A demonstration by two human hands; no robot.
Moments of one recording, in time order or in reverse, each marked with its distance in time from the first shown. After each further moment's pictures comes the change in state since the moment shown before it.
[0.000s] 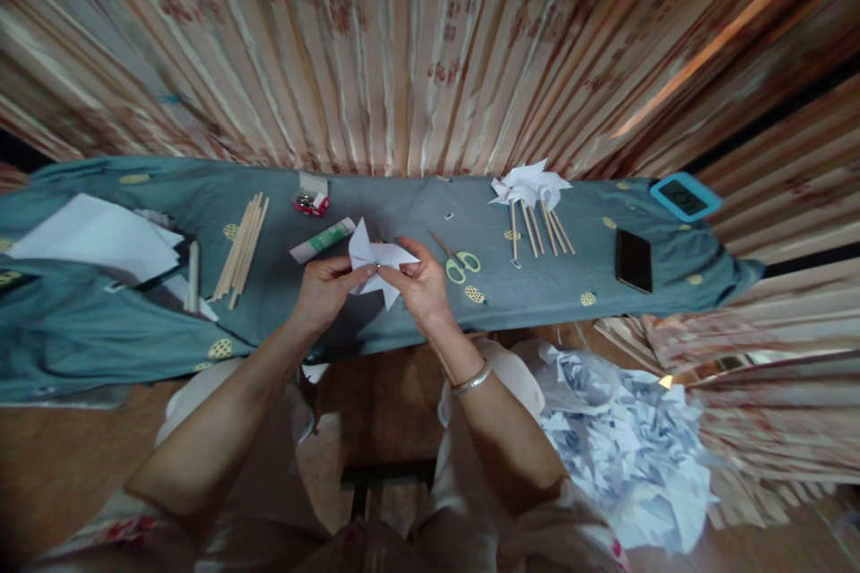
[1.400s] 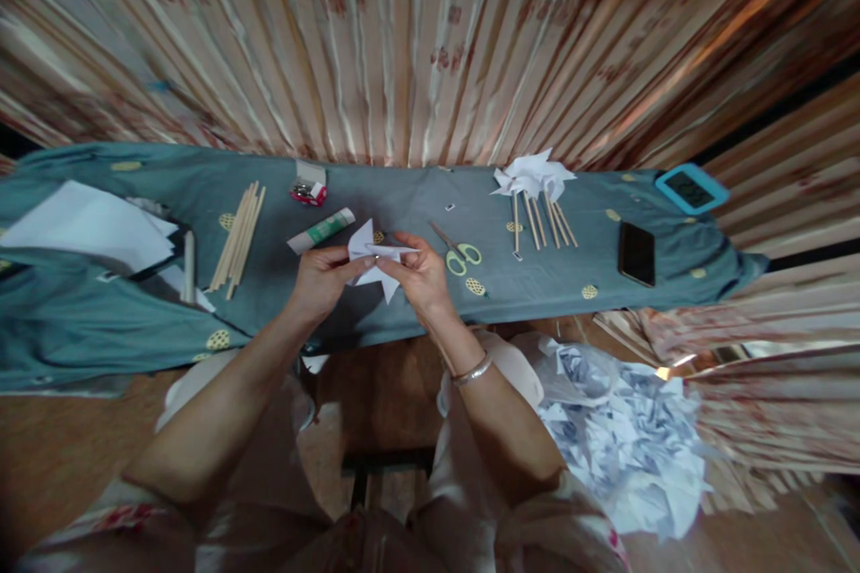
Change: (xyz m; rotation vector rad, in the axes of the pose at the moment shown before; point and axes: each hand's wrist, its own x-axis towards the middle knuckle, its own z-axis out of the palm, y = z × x) left_hand 0.001 0.001 -0.002 0.048 -0.042 0.065; right_hand 0.000 0.001 0.002 0.079 -0.028 0.018
